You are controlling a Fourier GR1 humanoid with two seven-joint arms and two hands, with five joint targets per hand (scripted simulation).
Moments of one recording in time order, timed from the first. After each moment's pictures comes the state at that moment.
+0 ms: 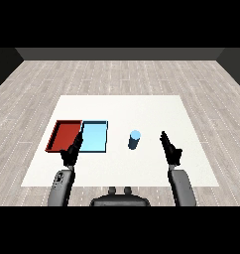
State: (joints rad) left arm 0.03 0.09 -0.02 -1.57 0.03 -0.03 -0.01; right arm 0.03 -0.13 0.01 -1.59 0.00 0.02 0.00
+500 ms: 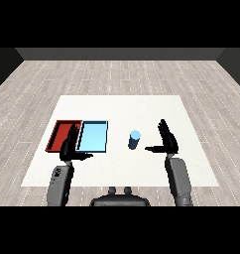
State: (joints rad) left arm -0.04 0.08 0.04 -1.62 0.07 -0.05 -0.18; right arm -0.17 -0.10 -0.07 -1.51 -0.10 0.08 -0.07
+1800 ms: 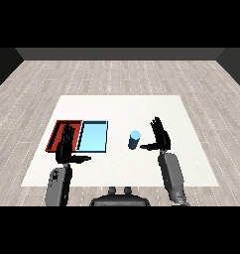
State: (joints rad) left arm -0.01 0.06 0.08 -1.67 0.11 -0.11 -0.36; right arm -0.26 -0.04 -0.08 -1.36 -0.20 0.14 -0.20
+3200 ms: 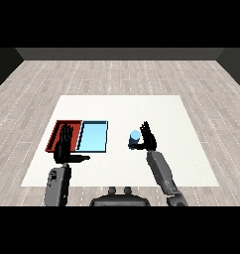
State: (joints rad) left arm -0.02 0.07 0.09 -1.67 0.13 -0.11 -0.35; right arm -0.40 0.00 0.02 -0.94 -0.36 0.05 -0.41
